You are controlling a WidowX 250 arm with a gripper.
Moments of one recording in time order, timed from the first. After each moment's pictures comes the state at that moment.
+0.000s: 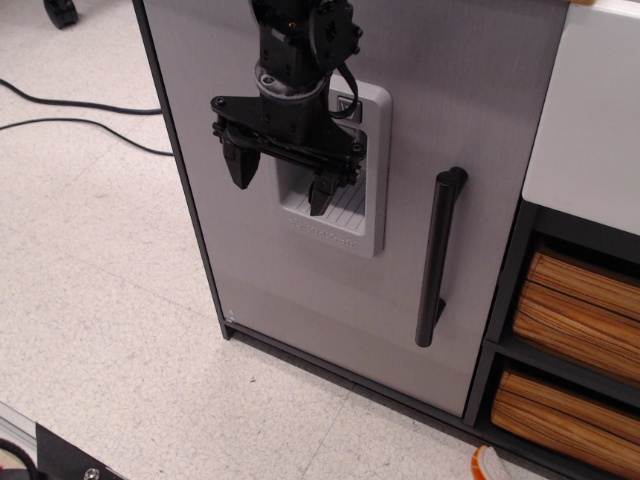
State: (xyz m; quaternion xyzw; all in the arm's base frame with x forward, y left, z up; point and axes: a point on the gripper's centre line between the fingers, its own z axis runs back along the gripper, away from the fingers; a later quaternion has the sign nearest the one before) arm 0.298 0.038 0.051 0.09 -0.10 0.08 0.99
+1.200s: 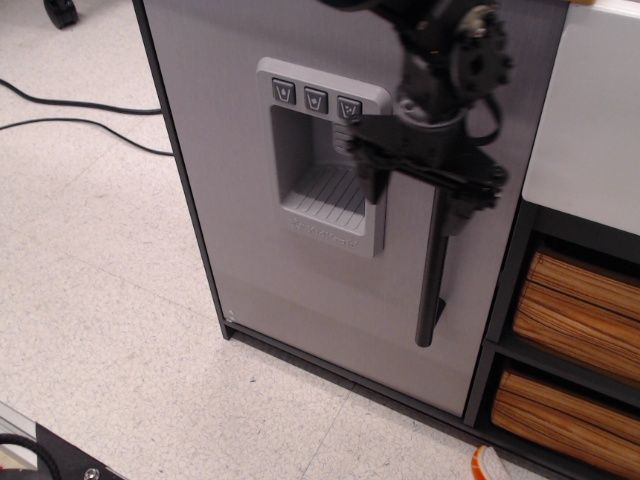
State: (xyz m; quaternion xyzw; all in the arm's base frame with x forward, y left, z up) arm 0.327 -0.052 0.051 0.05 -0.16 0.02 0.99
